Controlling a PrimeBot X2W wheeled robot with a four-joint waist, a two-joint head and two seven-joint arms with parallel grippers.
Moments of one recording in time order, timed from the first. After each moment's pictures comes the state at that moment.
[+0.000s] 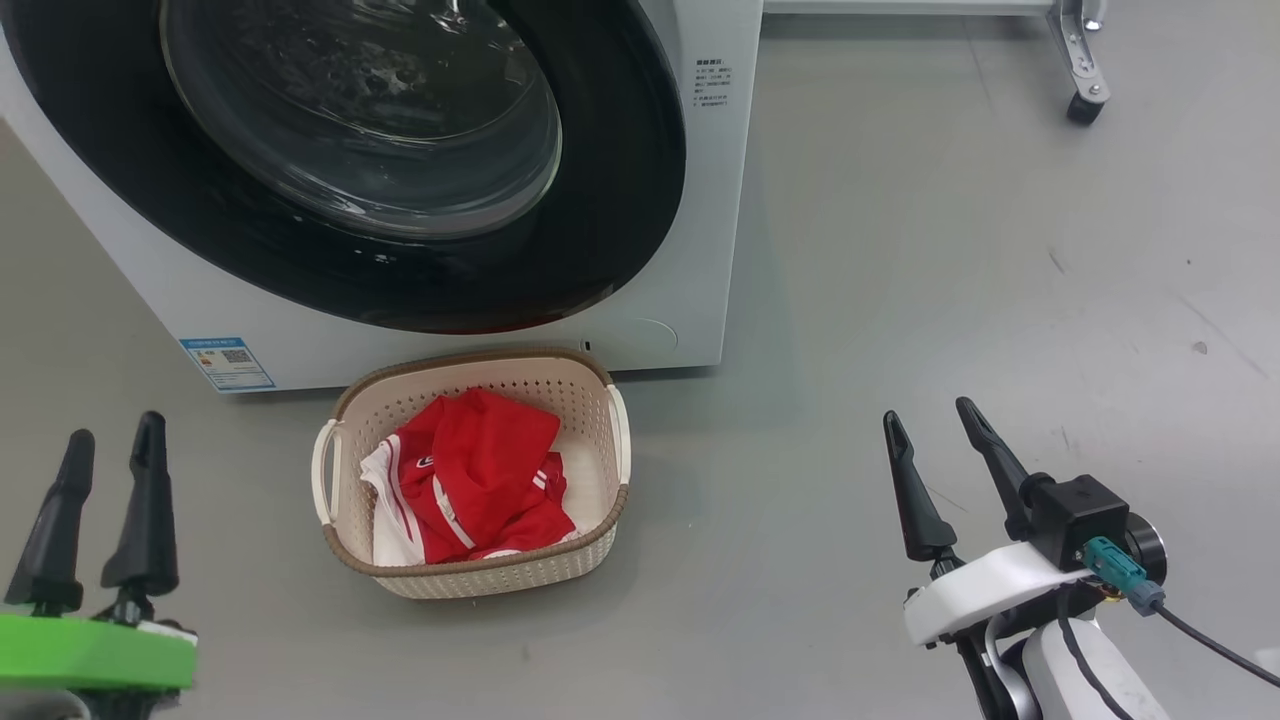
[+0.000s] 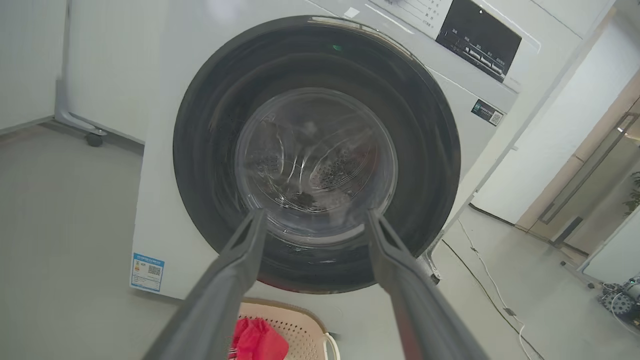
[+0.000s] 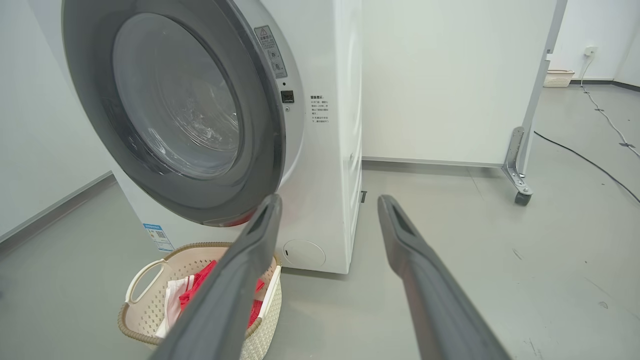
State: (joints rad) left arm 0.05 0.24 0.07 -0.15 -0.90 -0.12 0.00; right arm -0.10 -0.06 0.24 0.25 0.28 0.03 -0.26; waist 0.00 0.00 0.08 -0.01
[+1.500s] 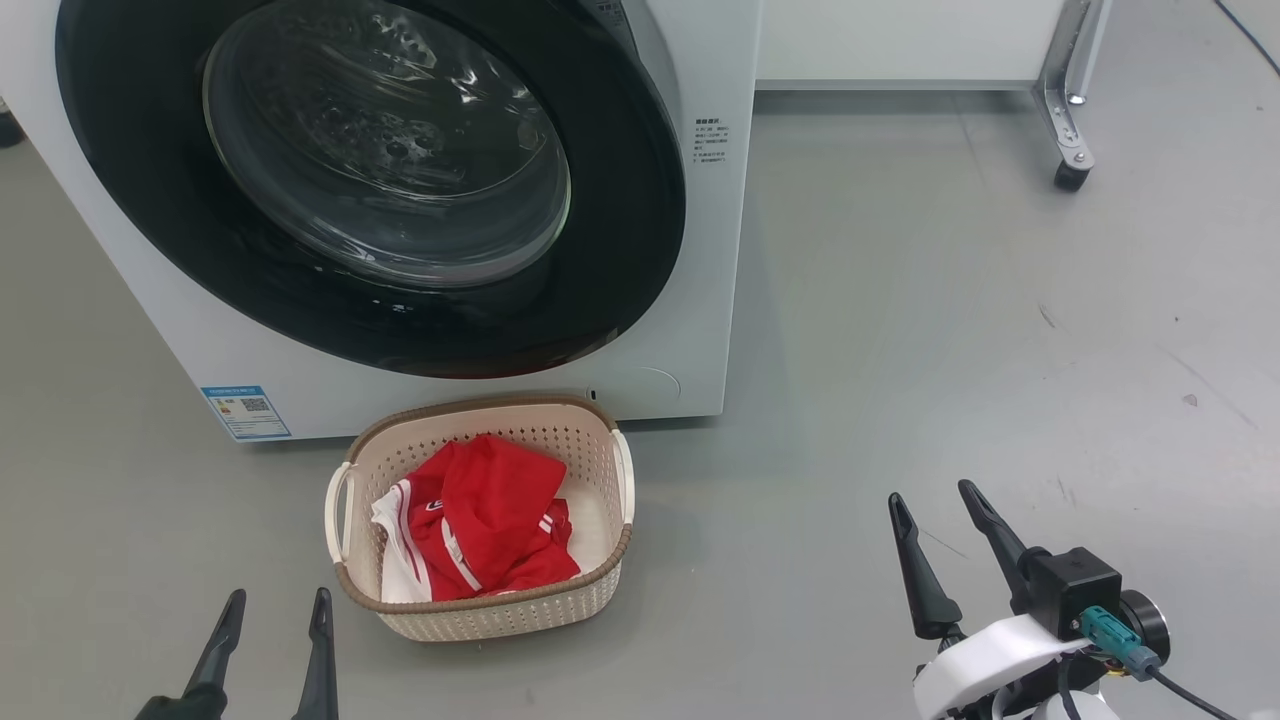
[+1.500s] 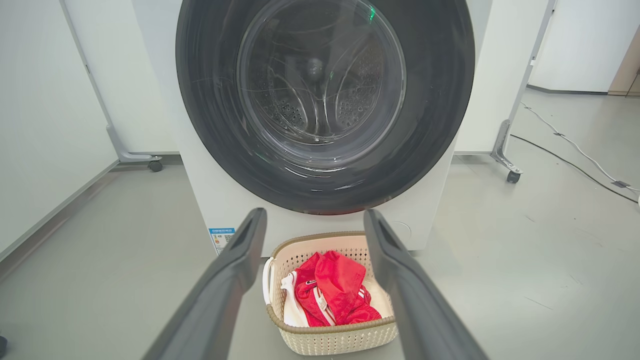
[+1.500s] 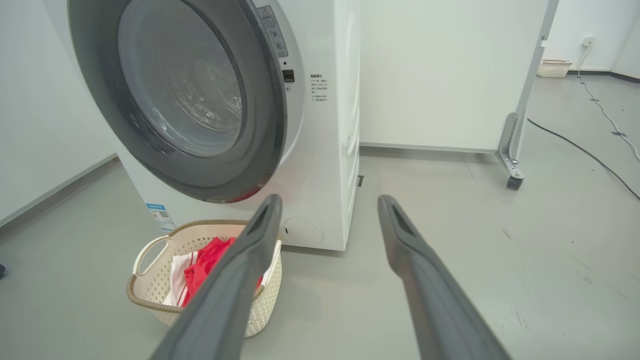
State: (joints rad) left arm 0.22 0.16 -0.14 0.02 -0.34 0.09 -0.22; right arm 0.01 -0.06 0.22 0.26 0.25 0.04 -0.26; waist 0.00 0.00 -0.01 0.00
